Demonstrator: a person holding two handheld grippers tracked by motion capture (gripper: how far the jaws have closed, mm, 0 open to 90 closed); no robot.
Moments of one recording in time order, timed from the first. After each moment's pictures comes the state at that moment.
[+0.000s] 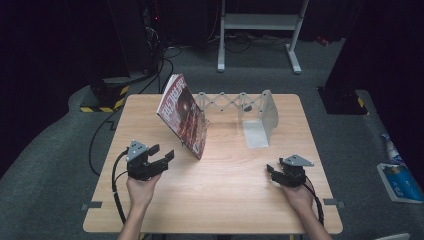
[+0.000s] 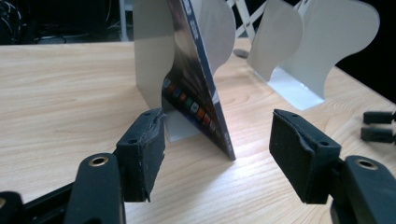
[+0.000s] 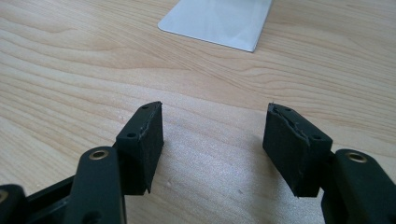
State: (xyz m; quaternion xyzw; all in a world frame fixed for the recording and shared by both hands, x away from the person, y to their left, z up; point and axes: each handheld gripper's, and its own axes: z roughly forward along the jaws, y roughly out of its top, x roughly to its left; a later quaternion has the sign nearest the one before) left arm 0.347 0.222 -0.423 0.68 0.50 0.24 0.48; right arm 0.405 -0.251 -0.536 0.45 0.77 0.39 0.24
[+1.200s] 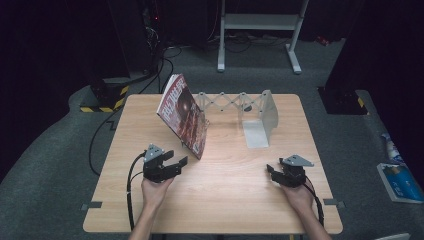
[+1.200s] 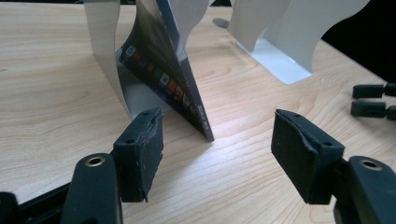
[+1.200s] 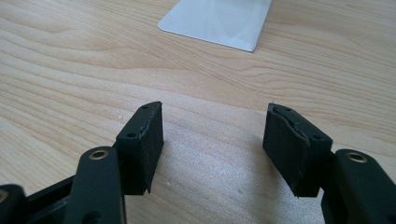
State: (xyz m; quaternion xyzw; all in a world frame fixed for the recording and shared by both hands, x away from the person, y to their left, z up) left arm 0.364 0.196 -0.461 0.71 0.49 0.19 0.48; right arm 0.405 -0.251 -0.536 0.45 0.77 0.39 0.24
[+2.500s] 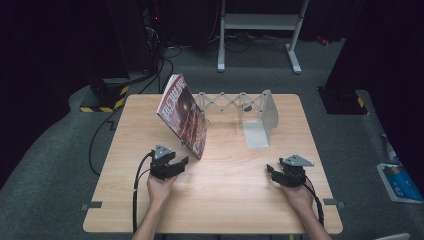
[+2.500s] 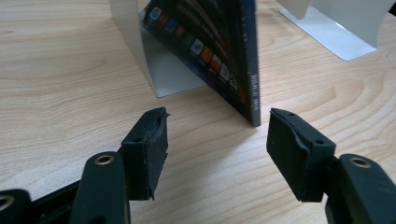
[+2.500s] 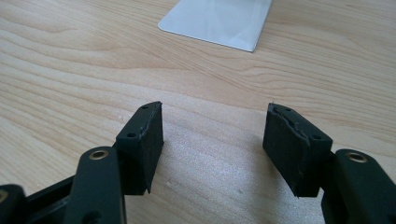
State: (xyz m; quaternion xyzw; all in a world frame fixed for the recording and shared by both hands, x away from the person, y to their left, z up) left arm 0.391 0.191 -0.500 0.71 0.52 0.20 0.43; right arm 0.405 -0.251 -0.536 0.45 0.77 0.39 0.24
